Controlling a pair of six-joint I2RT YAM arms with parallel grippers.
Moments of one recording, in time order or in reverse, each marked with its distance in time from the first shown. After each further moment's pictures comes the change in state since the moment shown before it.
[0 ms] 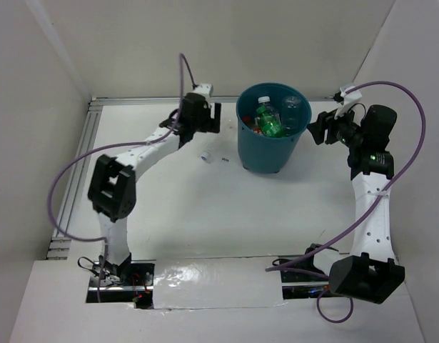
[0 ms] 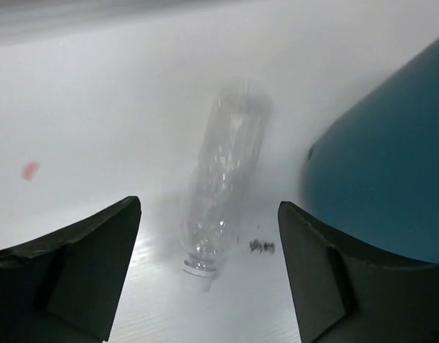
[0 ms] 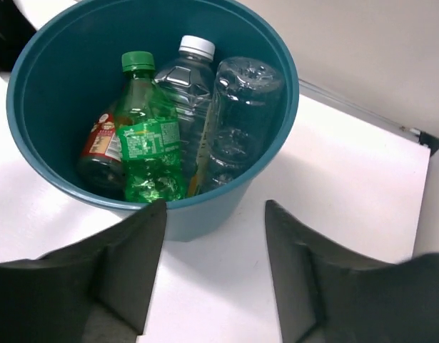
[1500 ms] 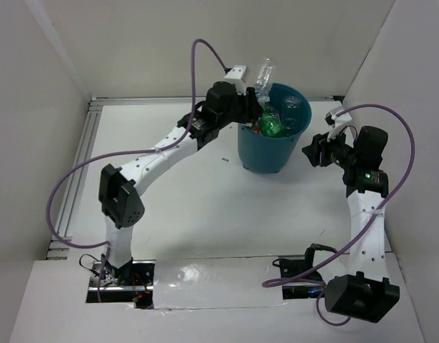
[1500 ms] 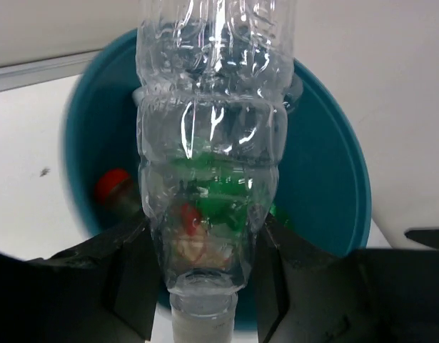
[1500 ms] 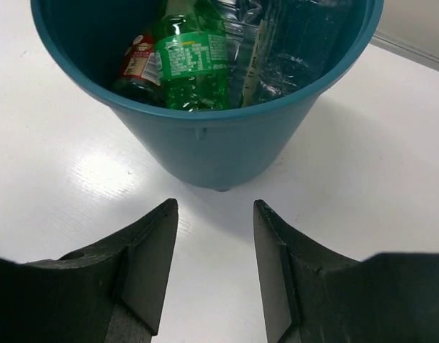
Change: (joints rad) left arm -0.233 0.026 0.293 -0.072 0.080 -0.155; right arm -0.006 -0.132 -0.170 -0.122 -0.024 -0.051
